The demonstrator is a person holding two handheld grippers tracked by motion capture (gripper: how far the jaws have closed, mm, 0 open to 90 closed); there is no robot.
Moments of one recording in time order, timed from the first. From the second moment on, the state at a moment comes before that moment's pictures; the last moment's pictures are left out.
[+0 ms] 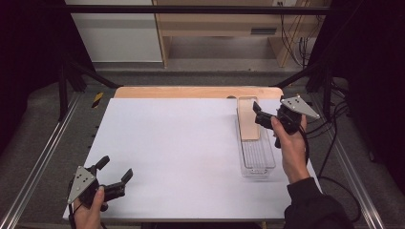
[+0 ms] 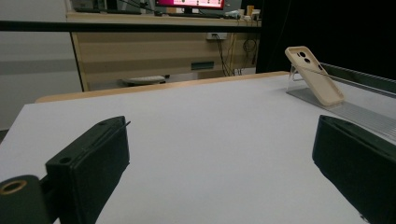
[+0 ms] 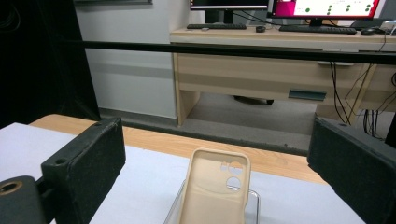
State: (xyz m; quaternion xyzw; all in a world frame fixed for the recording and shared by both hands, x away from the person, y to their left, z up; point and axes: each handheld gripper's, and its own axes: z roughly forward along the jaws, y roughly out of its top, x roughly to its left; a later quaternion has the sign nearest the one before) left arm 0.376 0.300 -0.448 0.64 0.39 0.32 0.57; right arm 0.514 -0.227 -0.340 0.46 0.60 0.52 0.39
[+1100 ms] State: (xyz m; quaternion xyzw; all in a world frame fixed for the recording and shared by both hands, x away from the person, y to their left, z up) left arm 0.377 0.298 -0.449 0.65 0.39 0.32 0.57; right arm 0.460 -0.255 -0.363 0.43 0.62 0.53 0.38
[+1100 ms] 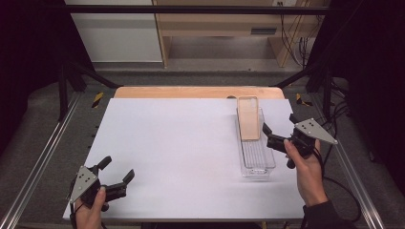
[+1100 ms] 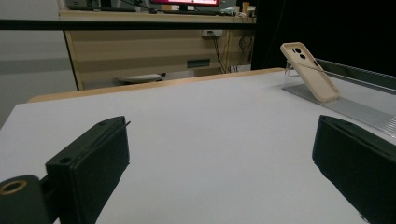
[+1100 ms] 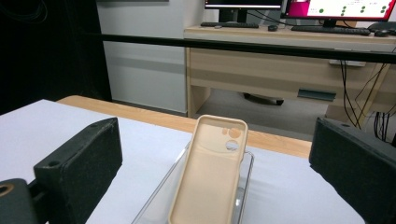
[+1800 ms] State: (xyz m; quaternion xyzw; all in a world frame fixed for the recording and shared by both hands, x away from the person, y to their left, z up) left arm 0.377 0.296 -0.449 0.65 0.38 0.32 0.57; right arm 0.436 -0.269 -0.390 0.41 0.61 0.54 0.40
